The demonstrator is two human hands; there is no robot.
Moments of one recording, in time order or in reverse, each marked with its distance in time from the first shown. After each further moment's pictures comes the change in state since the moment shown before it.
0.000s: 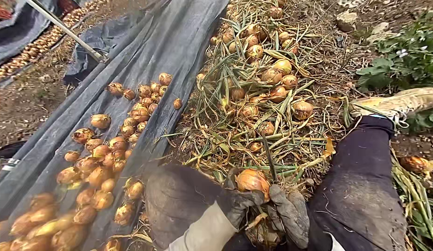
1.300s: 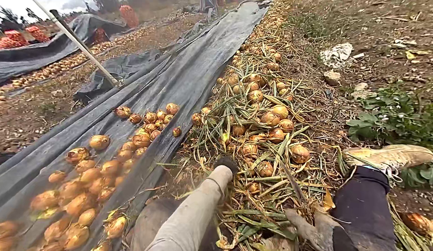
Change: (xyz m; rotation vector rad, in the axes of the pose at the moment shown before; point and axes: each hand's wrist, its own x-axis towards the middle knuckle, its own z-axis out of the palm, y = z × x) left_hand 0.242 0.043 -0.012 1.462 0.047 -0.309; right_hand 0.141 0.115 -0.102 -0.586 0.360 -0.073
